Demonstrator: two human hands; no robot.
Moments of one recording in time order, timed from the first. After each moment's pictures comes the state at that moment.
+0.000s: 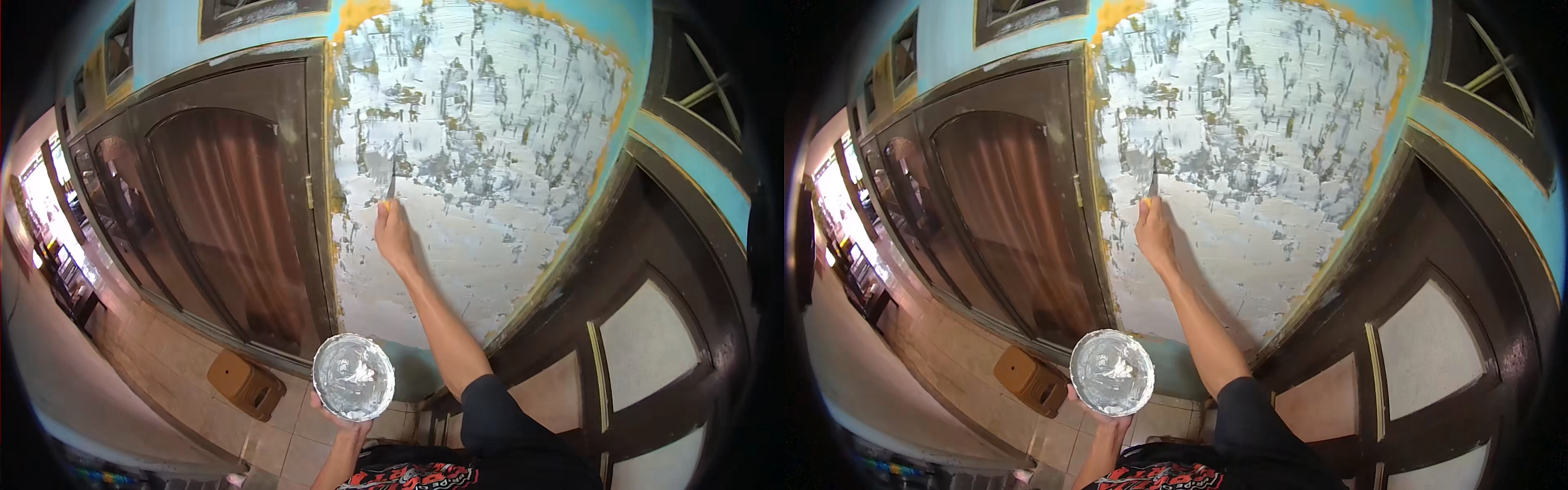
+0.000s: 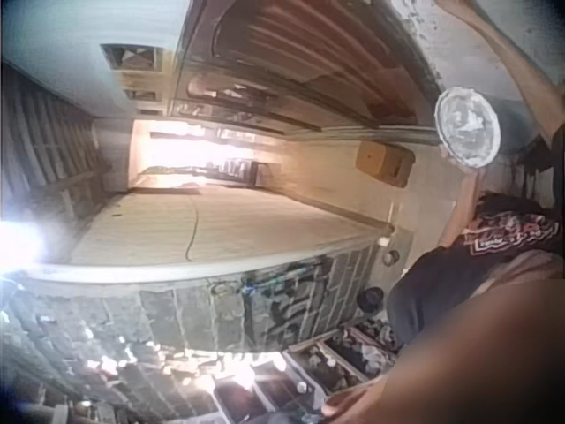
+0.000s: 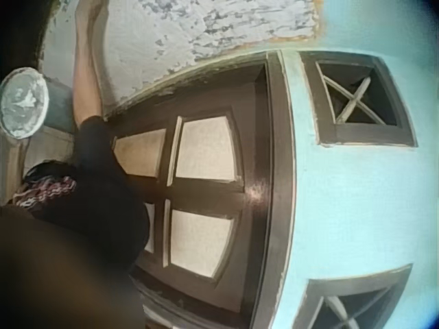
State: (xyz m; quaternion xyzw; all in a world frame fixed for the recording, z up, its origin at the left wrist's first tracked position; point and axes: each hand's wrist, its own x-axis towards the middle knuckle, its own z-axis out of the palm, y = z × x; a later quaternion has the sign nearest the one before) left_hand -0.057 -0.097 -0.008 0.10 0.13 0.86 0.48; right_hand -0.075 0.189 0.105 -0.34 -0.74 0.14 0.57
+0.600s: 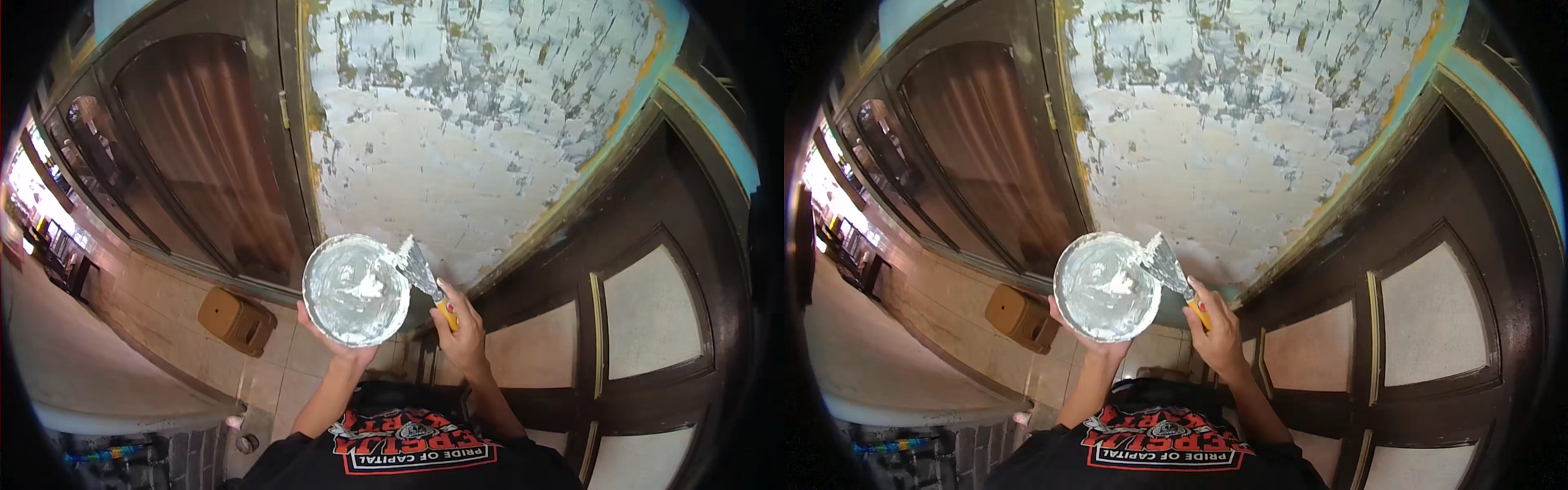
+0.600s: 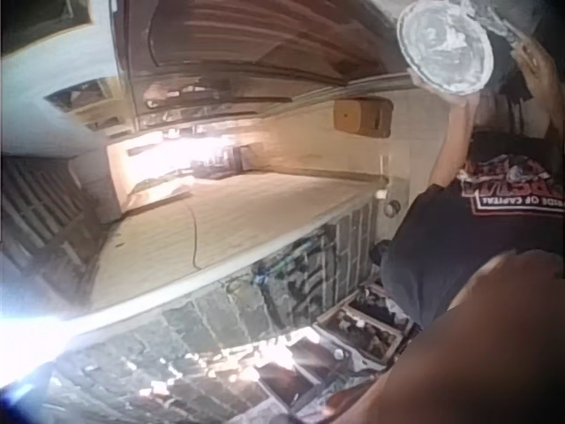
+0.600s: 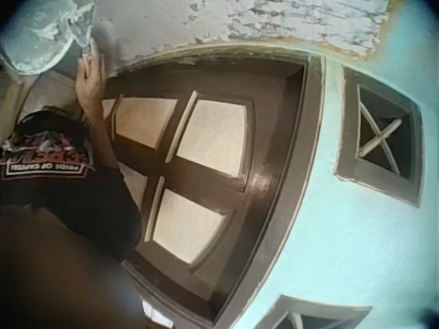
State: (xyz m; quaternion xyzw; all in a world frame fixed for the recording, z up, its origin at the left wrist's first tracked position) left_hand -0.052 -0.057 0.029 0.00 0.12 0.83 0.54; right_hand 0.119 -0.012 0.043 -0.38 -0.79 0.23 0.42
